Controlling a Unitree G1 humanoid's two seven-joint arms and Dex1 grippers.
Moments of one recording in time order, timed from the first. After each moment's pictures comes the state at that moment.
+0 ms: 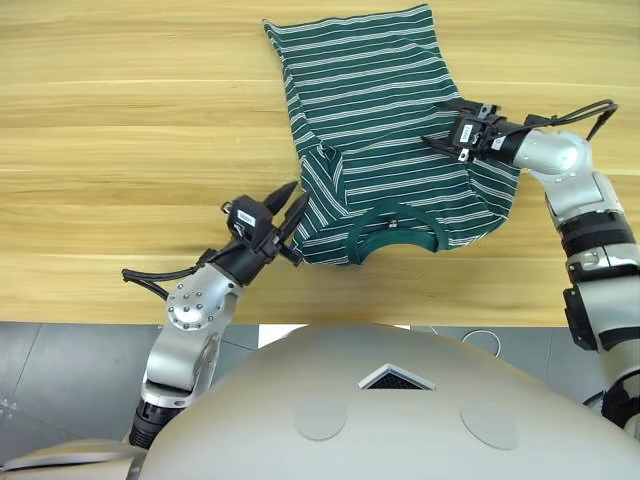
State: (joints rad) left arm 0.58 0.34 -0.23 -0.56 -0.14 0.15 -0.37; right arm -0.37 -0.62 0.26 0.49 -0.10 -0.53 0.75
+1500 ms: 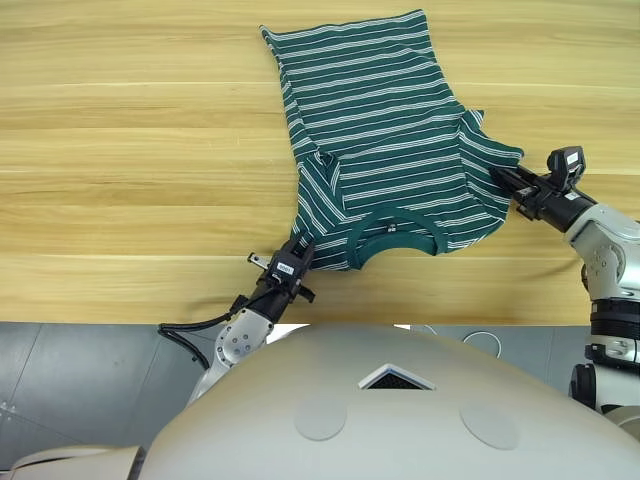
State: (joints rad) left arm 0.77 0.26 -0.40 -0.37 0.17 -0.08 -0.15; right arm 0.10 -0.60 -0.19 0.15 0.45 0.49 0.71
